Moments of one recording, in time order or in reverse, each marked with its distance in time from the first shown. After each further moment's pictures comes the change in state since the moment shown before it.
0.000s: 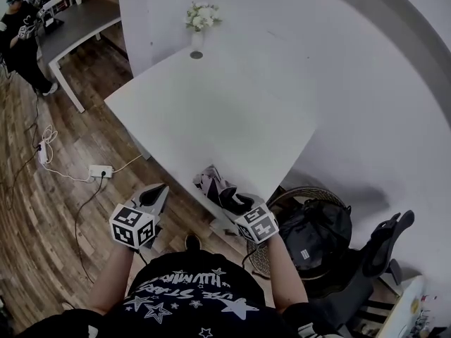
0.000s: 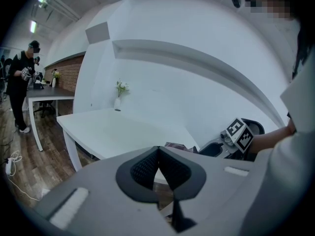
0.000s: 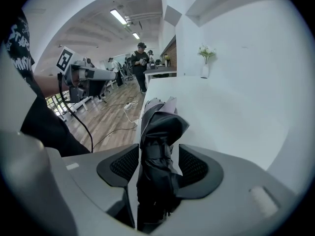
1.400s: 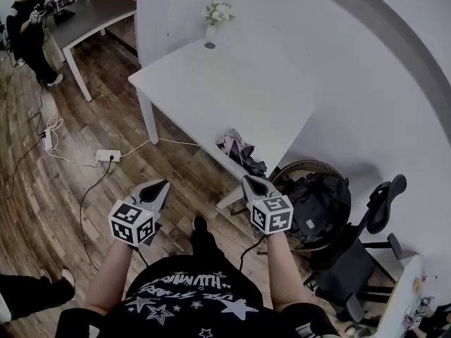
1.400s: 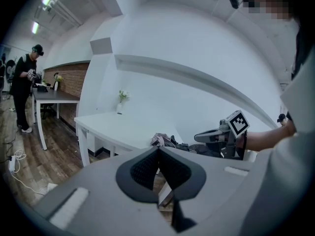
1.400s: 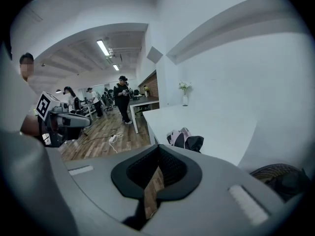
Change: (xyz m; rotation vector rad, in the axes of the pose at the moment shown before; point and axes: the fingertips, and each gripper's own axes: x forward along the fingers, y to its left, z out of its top) left arm -0.167 -0.018 -0.038 0.011 -0.049 -0.045; right arm -0.097 0.106 0.039 0.225 -0.356 -0.225
